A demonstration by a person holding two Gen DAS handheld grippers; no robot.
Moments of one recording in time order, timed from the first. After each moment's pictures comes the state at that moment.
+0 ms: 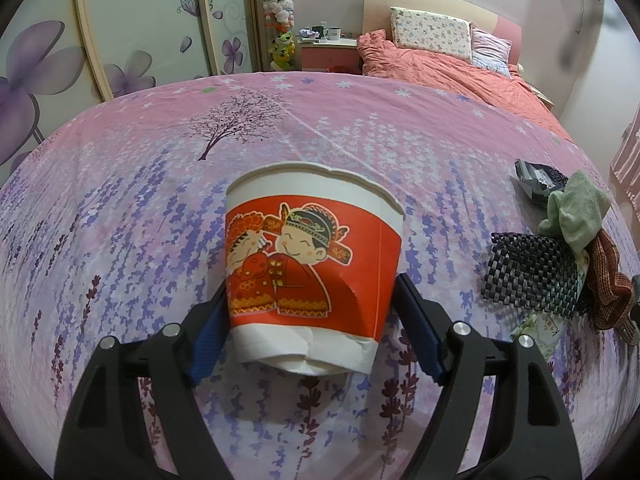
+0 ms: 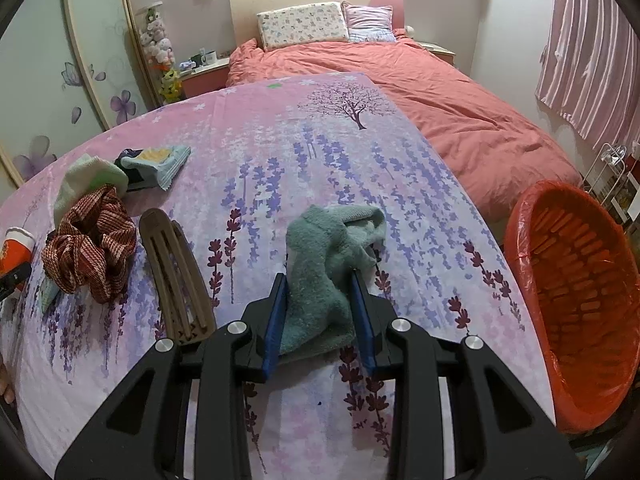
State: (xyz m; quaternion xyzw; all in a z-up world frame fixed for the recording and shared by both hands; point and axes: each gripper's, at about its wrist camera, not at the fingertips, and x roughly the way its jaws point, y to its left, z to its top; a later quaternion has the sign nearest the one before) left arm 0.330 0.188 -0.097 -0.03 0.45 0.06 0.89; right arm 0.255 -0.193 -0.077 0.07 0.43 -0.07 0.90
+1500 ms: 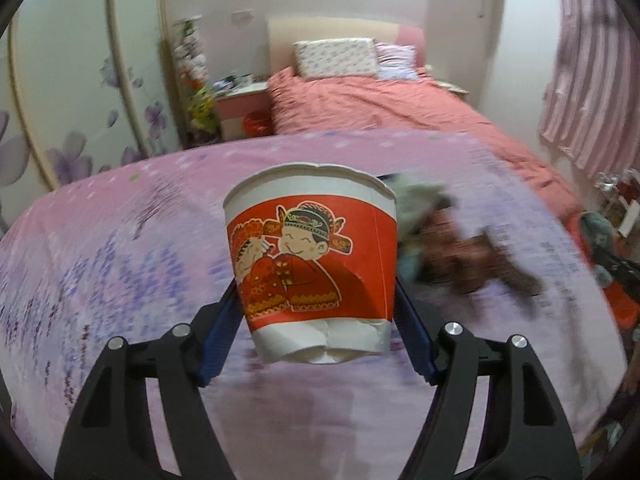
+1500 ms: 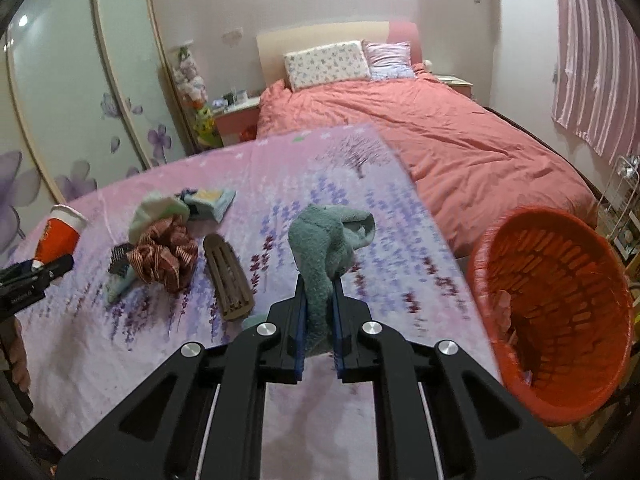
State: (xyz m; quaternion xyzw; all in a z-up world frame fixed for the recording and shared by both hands) left arm 0.267 0.096 -0.023 0.04 0.38 -0.10 0.92; right arm 0.195 -0.219 -0.024 0.10 0.35 -0.02 0.93
